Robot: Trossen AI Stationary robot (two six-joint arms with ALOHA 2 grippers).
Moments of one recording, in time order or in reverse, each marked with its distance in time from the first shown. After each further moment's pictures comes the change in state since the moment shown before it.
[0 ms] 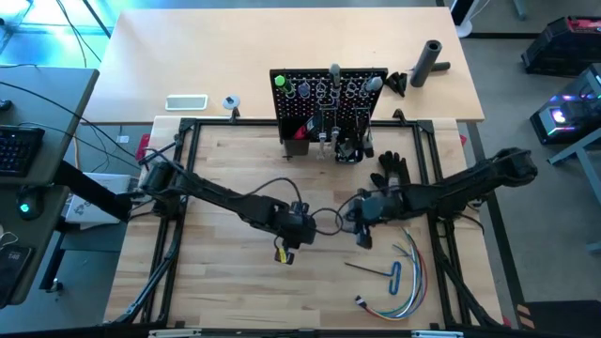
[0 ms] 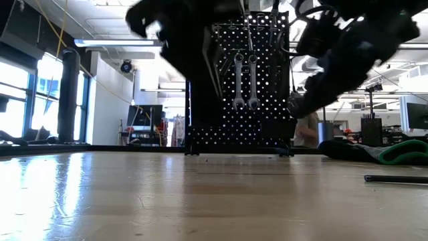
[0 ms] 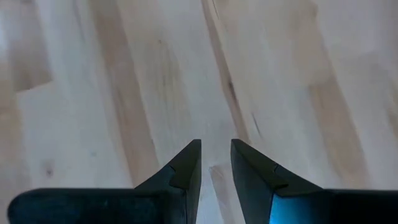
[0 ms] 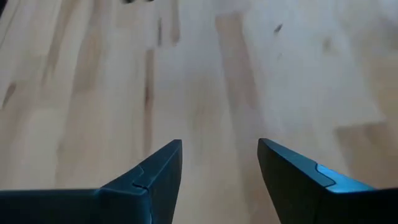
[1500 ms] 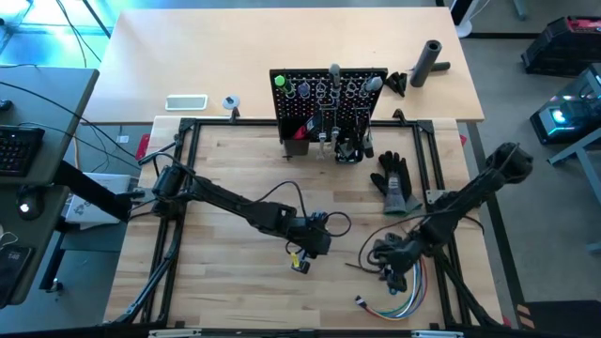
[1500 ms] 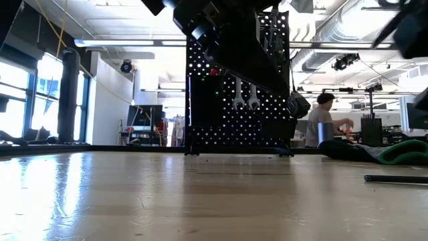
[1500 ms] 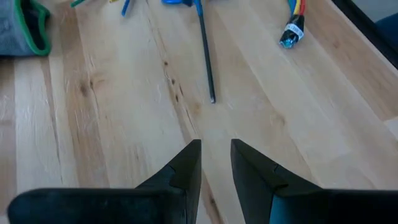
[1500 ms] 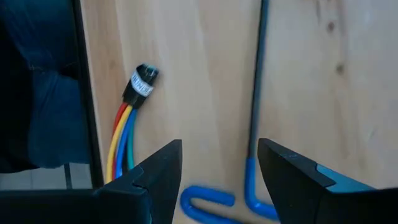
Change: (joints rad) left arm 0.000 0.101 0.000 0.397 0.115 0.071; right arm 0.491 0.000 0.000 -0.199 -0.134 0.643
